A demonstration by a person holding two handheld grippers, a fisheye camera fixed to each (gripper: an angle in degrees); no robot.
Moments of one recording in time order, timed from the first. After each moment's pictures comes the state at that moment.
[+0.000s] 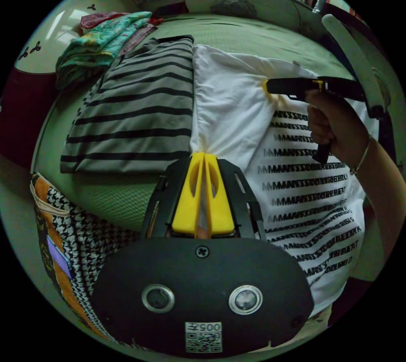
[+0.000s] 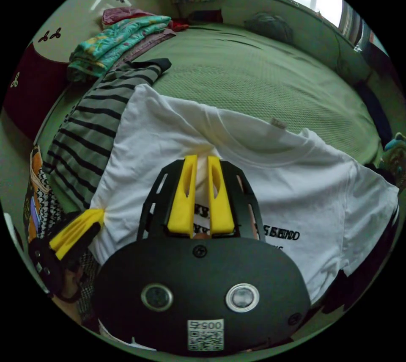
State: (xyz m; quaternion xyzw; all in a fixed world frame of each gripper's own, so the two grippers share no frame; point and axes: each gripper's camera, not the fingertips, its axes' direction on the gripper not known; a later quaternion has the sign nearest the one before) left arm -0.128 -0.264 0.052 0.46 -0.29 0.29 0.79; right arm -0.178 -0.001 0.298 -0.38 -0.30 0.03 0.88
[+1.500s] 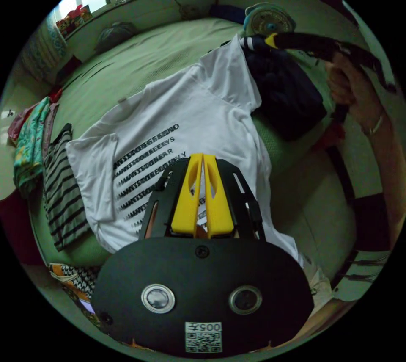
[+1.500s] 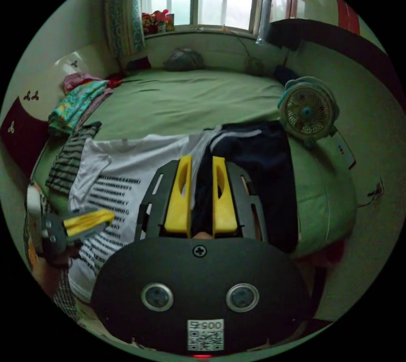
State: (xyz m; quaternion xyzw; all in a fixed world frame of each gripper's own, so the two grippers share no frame) left arm 0.128 -0.178 0.313 0.35 -0.30 0.53 0.71; right arm 0.286 0.127 0.220 -0.34 -0.15 0.17 0.92
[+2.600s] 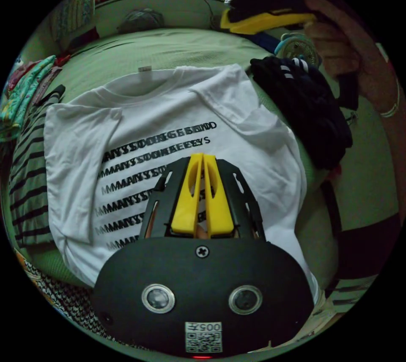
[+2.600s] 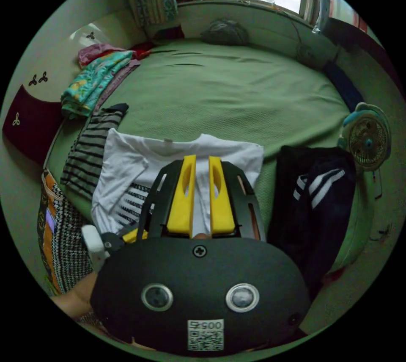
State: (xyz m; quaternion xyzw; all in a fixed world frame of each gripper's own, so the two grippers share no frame) left arm 0.070 -0.289 0.293 0.40 -0.20 0.51 0.74; right arm 0.156 0.093 0.301 -0.41 -0.23 0.09 0.88
